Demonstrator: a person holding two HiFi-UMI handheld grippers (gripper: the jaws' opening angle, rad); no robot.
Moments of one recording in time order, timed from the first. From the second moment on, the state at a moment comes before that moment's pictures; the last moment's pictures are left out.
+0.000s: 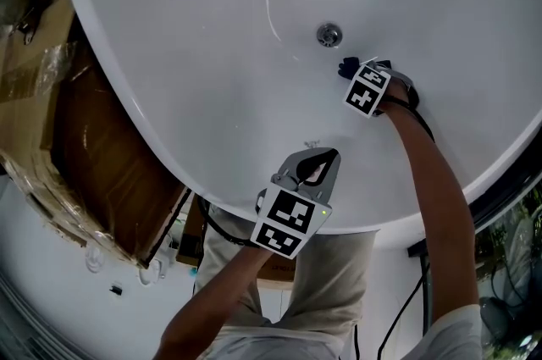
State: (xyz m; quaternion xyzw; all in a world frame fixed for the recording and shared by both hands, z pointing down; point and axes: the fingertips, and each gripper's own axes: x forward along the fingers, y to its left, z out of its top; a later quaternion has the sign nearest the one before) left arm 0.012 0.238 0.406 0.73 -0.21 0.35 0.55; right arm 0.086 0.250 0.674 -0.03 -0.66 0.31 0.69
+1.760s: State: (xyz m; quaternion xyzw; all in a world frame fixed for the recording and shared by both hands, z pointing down) left arm 0.003 0.216 0.316 0.76 -0.22 0.33 0.52; right arm 0.070 0.248 0.431 -0.08 -0.78 0.25 0.57
